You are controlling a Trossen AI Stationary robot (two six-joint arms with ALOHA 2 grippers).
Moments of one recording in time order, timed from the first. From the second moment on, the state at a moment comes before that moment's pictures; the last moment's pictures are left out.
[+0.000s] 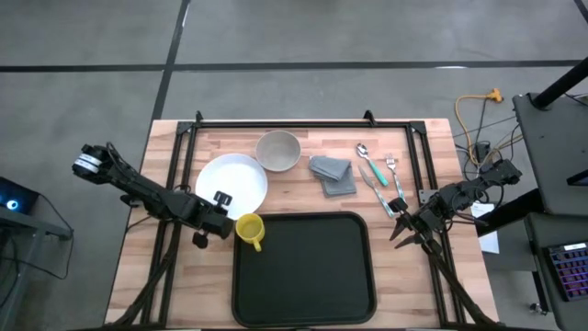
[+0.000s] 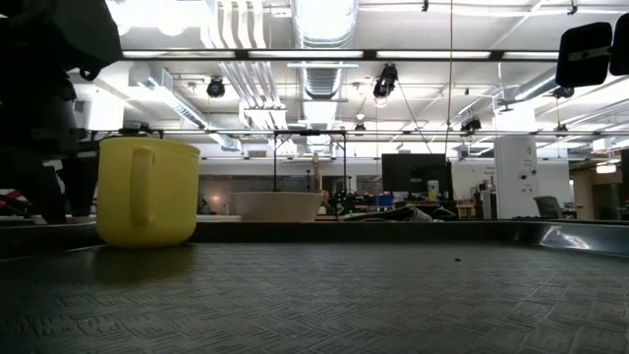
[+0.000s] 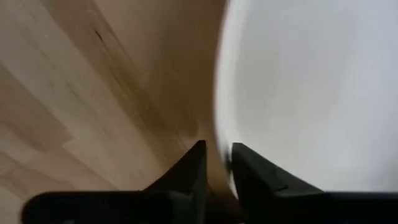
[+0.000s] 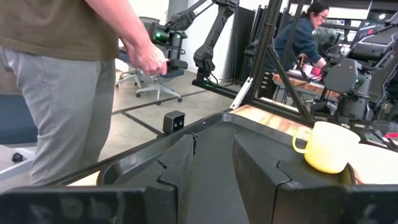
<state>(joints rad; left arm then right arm) -0.36 1.19 0.52 -0.70 -0.25 -3.06 0.46 0.03 0.03 0.00 -0.20 -0.12</state>
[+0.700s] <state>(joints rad) -0.35 1.14 0.58 -0.80 -0.24 -3.05 0.46 0.03 0.03 0.00 -0.20 -0.12</state>
